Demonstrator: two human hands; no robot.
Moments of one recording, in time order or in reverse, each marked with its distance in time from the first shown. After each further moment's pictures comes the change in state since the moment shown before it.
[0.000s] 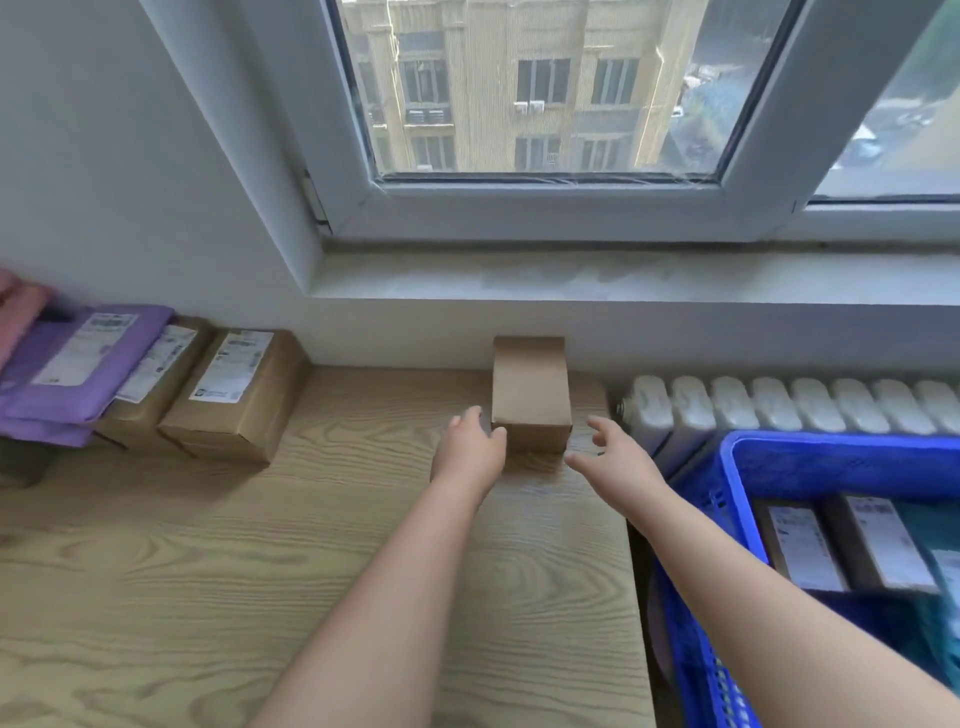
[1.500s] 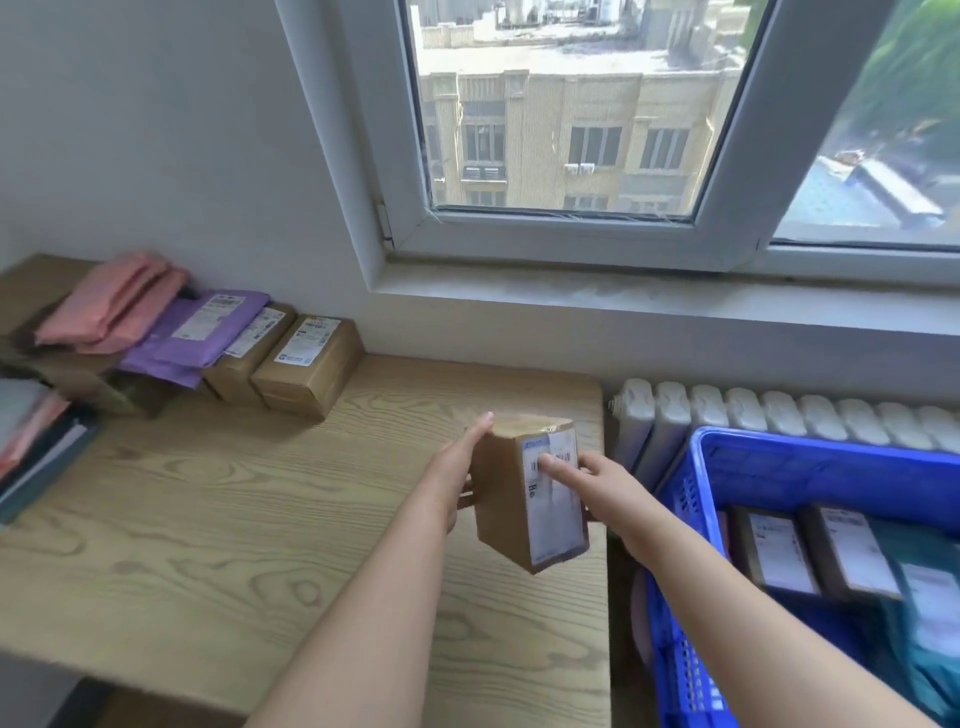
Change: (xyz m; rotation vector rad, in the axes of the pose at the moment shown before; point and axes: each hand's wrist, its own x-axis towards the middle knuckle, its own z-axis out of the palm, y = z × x) left_hand -0.147 -0.025 -0.010 -0.855 -0.089 -0.222; right_hand -0.128 0.026 -0.016 0.317 -0.316 -0.133
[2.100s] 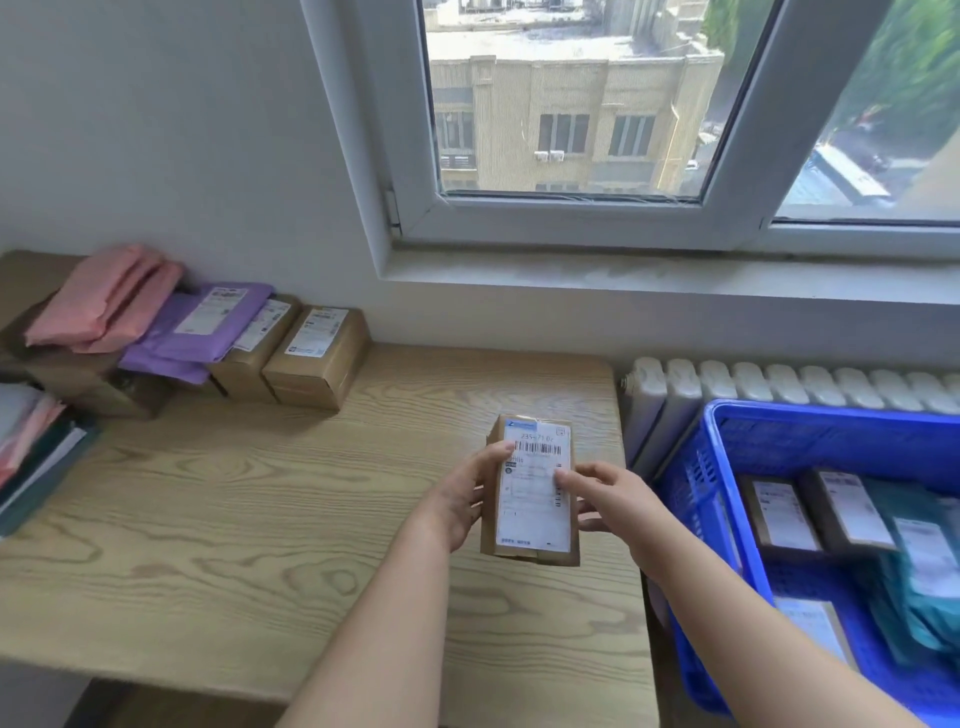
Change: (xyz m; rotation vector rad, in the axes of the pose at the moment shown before) left_hand -0.011 -0.027 -0.052 -0.069 -0.274 -0.024; right_hand -0.015 0.017 0.057 0.127 0.143 0.057
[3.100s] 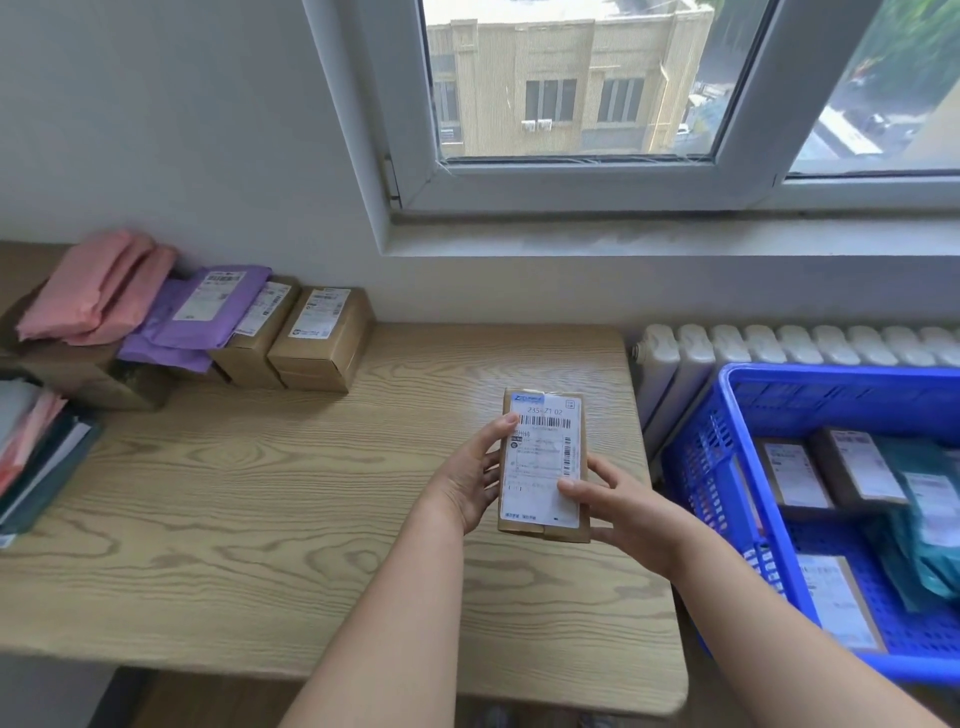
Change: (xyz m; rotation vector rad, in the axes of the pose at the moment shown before) left_hand 0.000 -0.007 -0.022 -0.061 -0.014 -0.006; right_hand -0.009 0.028 0.022 0.265 -0.303 0.066
